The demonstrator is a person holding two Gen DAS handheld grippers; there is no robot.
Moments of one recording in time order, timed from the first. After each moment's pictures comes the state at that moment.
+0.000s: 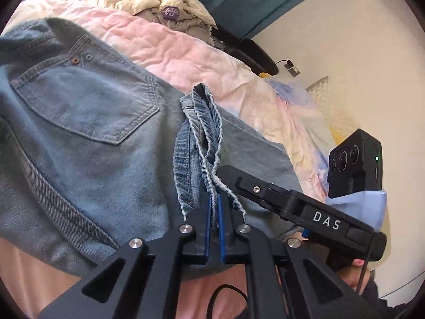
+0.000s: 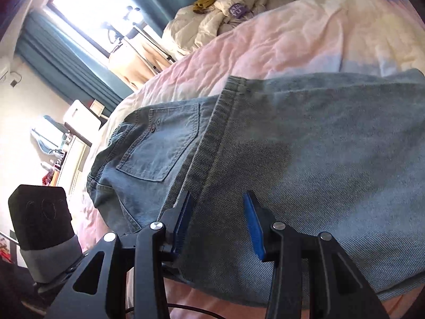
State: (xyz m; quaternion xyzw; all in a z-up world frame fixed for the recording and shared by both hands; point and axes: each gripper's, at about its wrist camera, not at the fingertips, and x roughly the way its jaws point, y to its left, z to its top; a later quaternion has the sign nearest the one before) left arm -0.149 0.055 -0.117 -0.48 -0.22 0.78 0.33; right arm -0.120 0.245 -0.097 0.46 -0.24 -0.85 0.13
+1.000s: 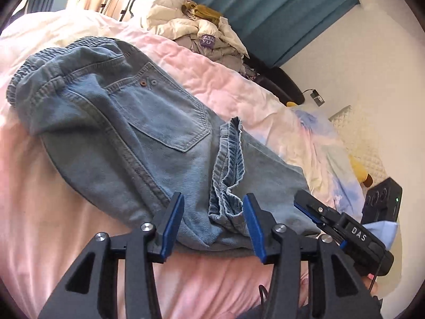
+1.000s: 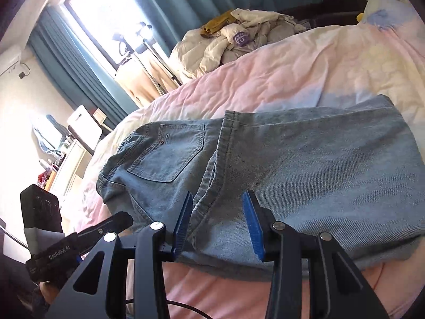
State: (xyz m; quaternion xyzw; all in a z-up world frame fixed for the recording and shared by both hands) left arm -0.104 -0.013 -0.085 -0.44 -0.24 0.83 0.23; right arm -0.057 0.267 -0.050 0.40 -0.22 -0.88 0.09
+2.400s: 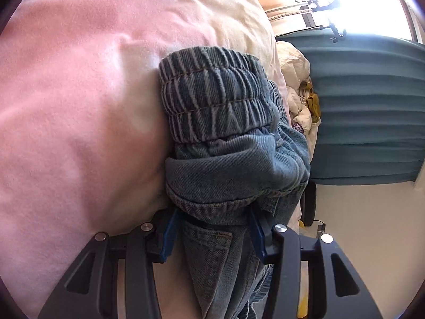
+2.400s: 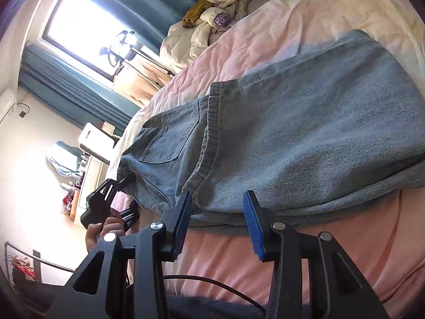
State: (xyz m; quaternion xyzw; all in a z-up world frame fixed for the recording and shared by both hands) left arm -0.163 -0.156 -0.182 -0.40 -0.55 0.73 0.01; right arm -0.028 0.289 -0.077 0.44 -0.33 -0.83 0.11
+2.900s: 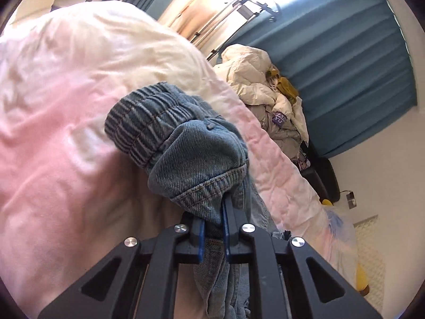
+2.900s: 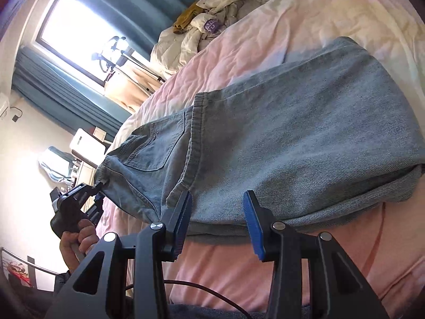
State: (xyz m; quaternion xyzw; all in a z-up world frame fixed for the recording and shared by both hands) left arm -0.149 -0.098 -0.070 -0.36 -0.37 0.86 0.03; right arm -0.029 0.311 -0.074 0.43 -0.32 -0.84 0.08
